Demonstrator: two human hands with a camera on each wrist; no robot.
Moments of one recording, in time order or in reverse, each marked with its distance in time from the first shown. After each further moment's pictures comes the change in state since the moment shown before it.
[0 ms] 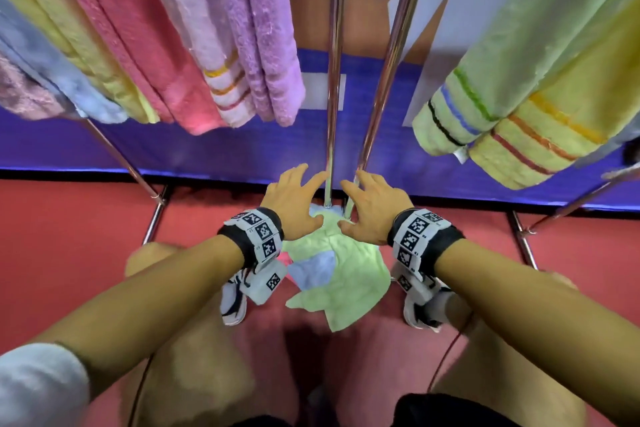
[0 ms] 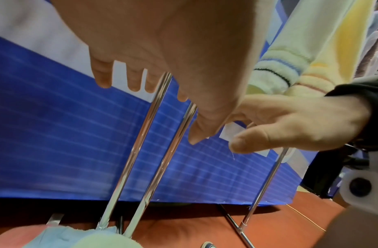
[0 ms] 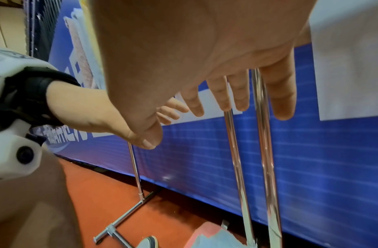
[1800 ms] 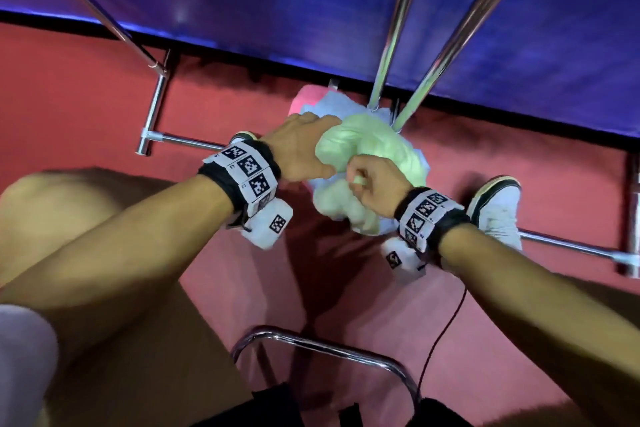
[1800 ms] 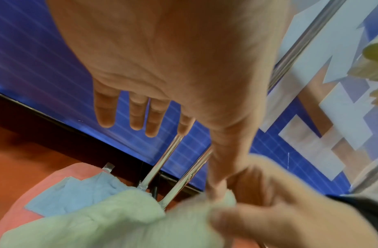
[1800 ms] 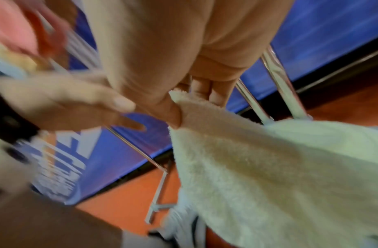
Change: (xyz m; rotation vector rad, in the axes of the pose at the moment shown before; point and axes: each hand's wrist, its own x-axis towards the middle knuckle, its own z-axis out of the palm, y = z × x) left_hand 0.047 -0.070 0.118 -0.235 -0.270 -0.028; right_hand 0.090 -0.010 0.219 0.841 -0.026 -0.282
